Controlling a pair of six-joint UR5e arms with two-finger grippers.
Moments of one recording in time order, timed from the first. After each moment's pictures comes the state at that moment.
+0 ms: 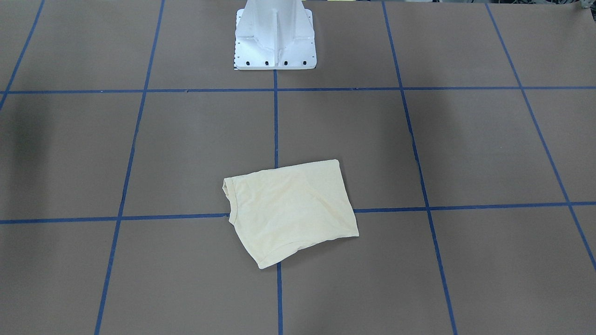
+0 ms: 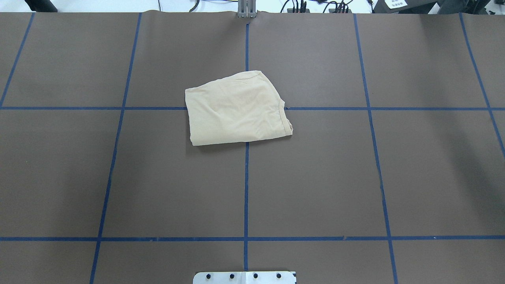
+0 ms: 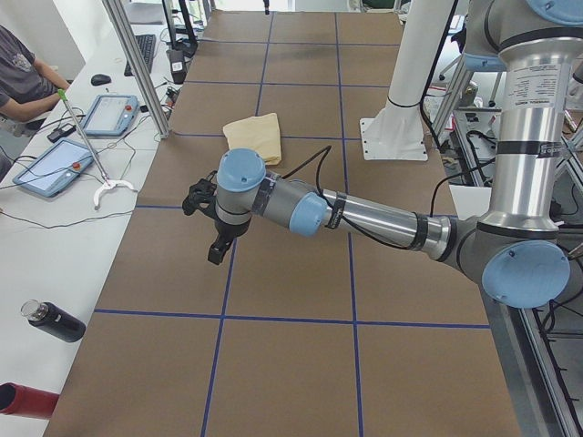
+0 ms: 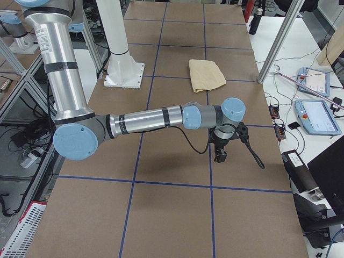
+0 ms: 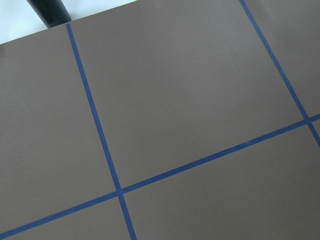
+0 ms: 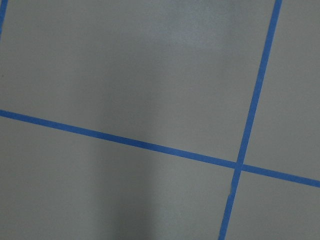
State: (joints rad) left arm -1.56 -1.58 -1.78 -1.76 -2.41 0.04; right arm 1.45 -1.38 1.59 -1.69 2.36 -0.07
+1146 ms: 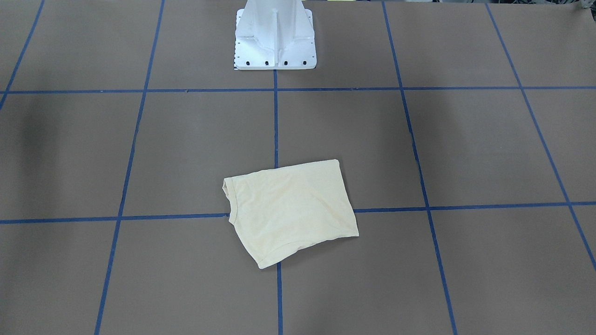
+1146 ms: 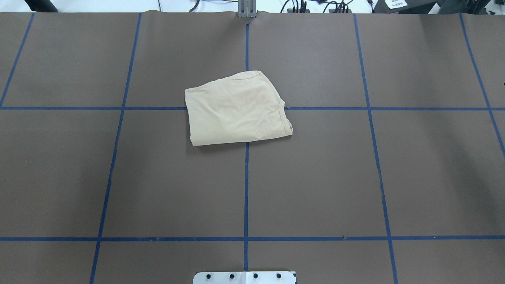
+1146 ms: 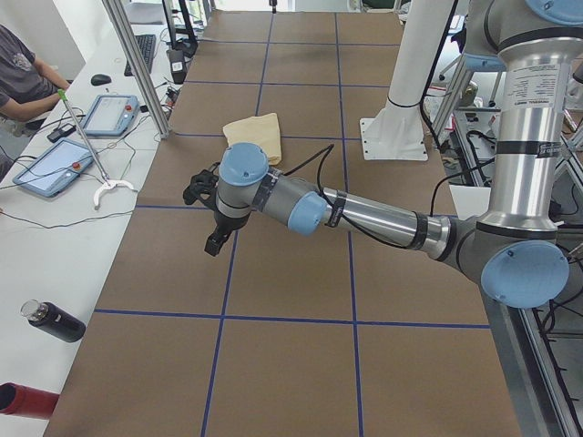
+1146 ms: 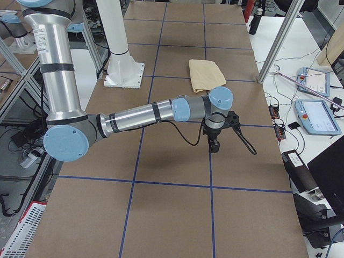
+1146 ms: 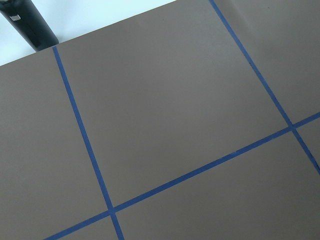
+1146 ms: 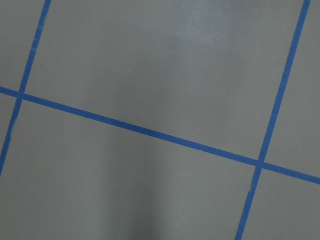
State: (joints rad) left arm -1.55 -1.59 -1.80 -1.82 -2.42 0.05; right arm 1.43 -1.44 1.72 -1.69 2.37 -0.06
